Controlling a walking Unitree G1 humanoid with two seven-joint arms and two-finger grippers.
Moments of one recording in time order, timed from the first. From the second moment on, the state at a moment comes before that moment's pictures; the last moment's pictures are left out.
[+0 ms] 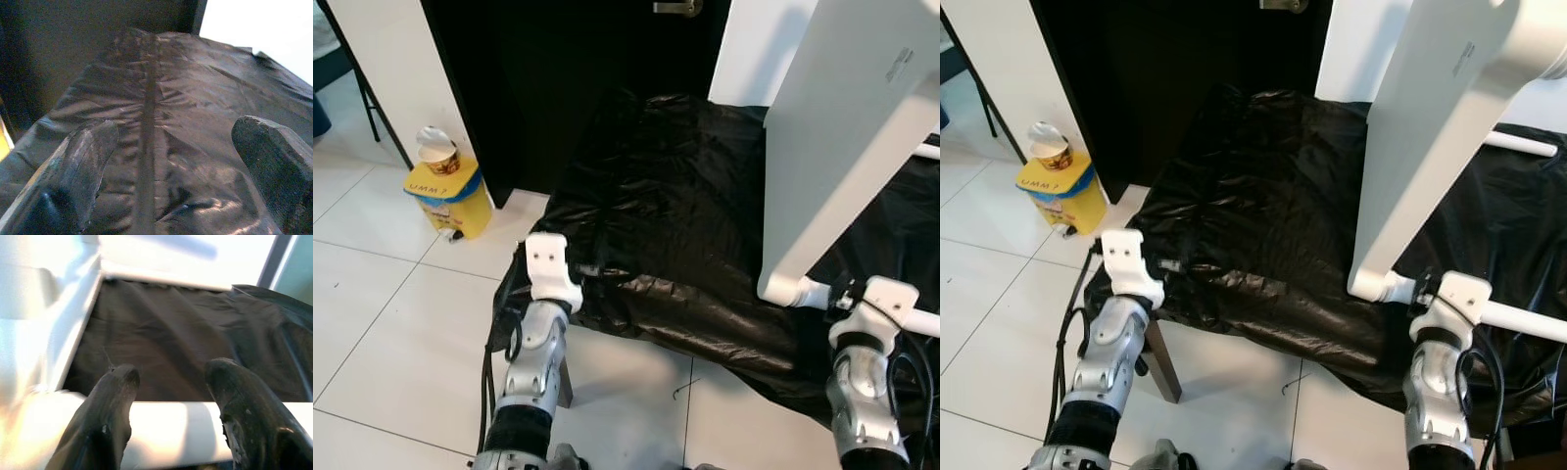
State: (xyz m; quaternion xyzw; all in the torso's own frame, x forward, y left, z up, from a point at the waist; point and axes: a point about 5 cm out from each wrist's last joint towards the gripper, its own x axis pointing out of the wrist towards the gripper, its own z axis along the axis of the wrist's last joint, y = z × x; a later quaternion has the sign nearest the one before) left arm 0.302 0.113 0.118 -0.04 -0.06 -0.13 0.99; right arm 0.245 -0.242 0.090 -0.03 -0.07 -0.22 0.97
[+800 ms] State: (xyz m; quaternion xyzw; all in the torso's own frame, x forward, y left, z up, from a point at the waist) left arm 0.281 0.095 0.136 0.04 -0.09 -0.22 0.97; right arm 0.240 -0.199 0.101 -0.03 -0.09 -0.06 0.99
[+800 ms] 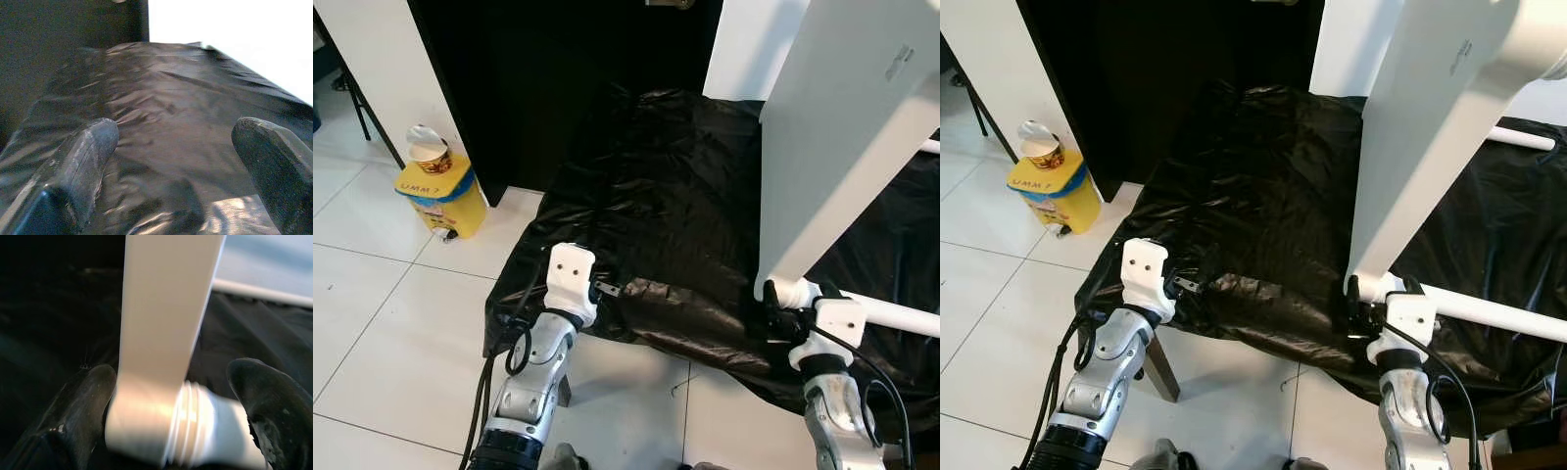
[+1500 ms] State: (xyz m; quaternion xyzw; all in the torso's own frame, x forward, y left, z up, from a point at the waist) left arm 0.269 0.078 0.143 0.09 -0.11 -0.26 0.95; right arm 0.314 -0.167 0.114 0.05 -0.09 -0.08 0.99
